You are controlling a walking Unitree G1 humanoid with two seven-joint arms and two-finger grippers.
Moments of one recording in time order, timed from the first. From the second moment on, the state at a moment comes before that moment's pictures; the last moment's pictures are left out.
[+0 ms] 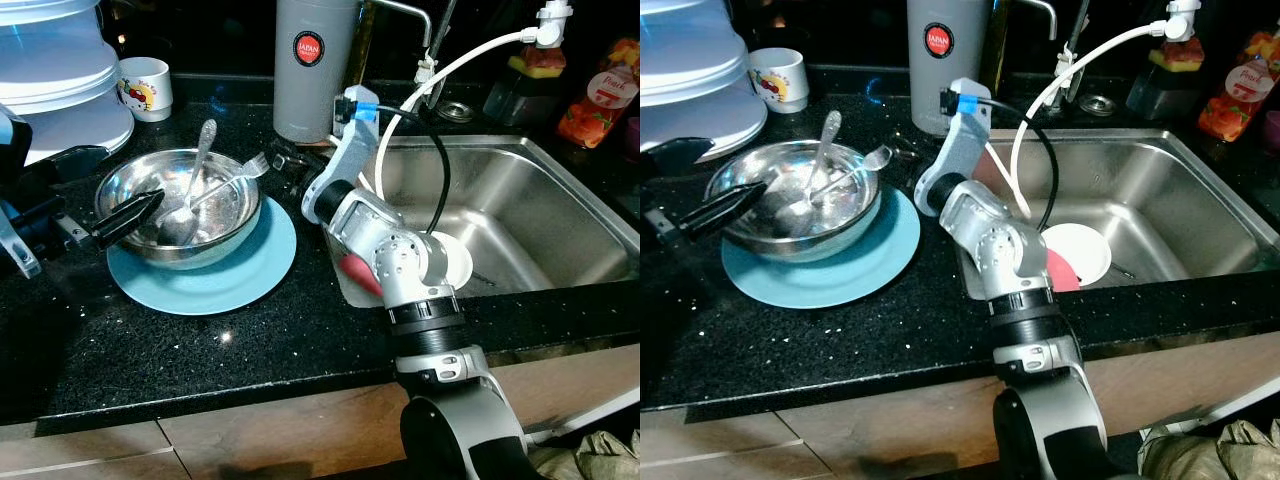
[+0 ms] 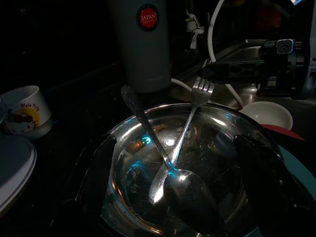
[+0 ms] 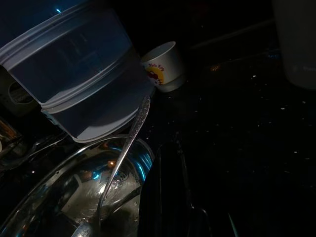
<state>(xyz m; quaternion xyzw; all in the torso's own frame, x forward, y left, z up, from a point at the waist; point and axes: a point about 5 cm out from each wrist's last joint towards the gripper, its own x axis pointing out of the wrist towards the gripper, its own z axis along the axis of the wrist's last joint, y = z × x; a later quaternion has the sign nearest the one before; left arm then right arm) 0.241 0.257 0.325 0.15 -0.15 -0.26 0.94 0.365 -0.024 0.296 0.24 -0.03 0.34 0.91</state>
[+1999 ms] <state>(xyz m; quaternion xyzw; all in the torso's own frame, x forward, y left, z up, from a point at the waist) 0.291 0.140 0.346 0.09 -0.24 -0.42 0.87 0.400 -0.191 0.341 0.06 -0.17 0.09 0.98</state>
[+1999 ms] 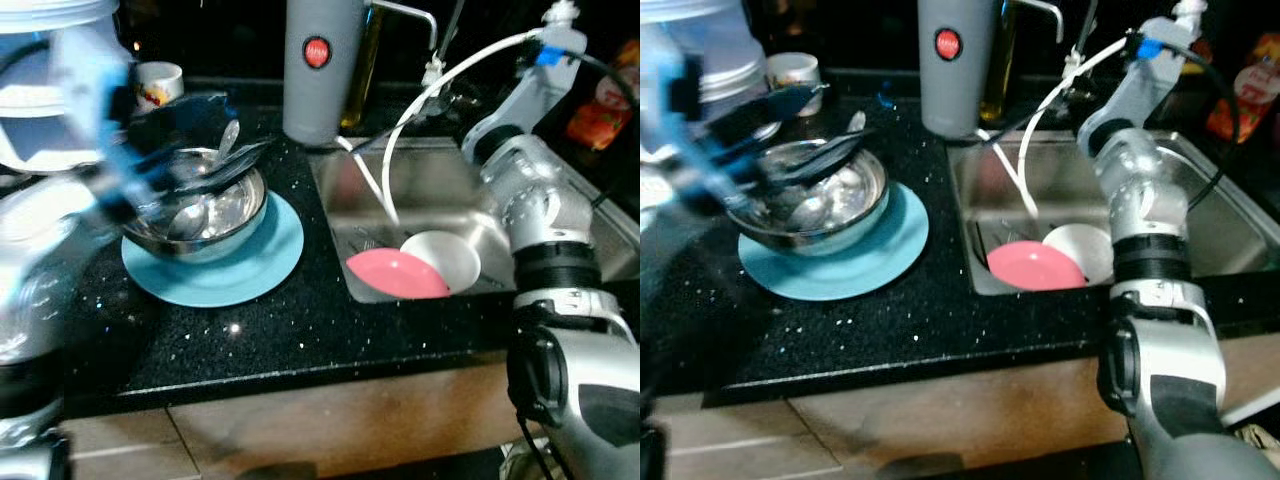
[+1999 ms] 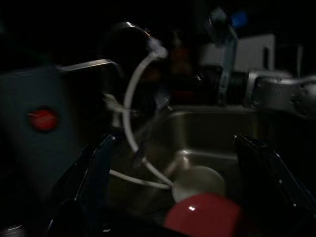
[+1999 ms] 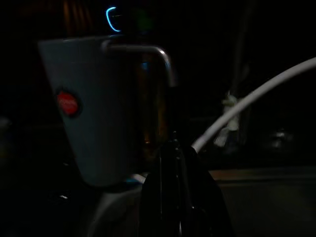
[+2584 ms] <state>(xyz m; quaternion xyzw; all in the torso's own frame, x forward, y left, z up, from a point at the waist) 0.322 0.108 0.284 0.07 -0.07 -0.44 0.89 0.391 -0.175 0.280 -0.20 -0.09 0.19 0.96</state>
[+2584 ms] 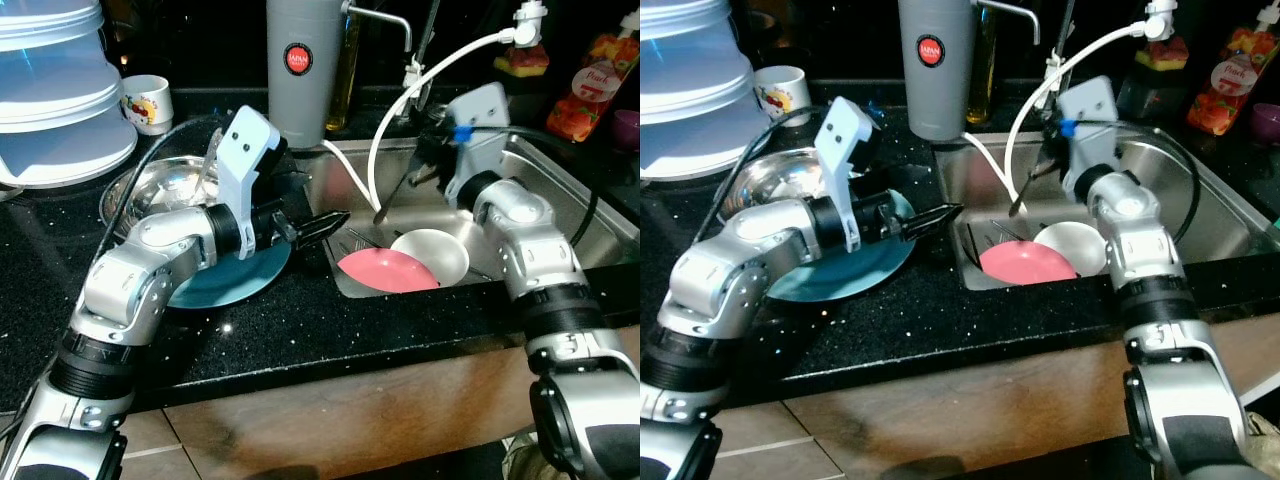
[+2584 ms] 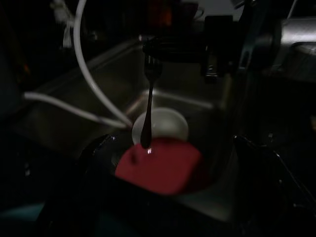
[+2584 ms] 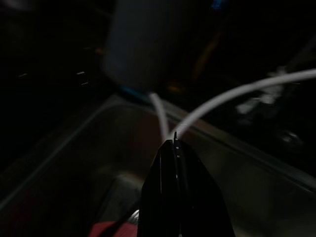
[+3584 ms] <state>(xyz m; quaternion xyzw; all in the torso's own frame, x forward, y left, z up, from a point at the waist) 0.328 0.104 0.277 0.11 -0.07 -0.42 0.90 0.383 -0.153 0.252 -0.18 -0.03 0.25 0.95</state>
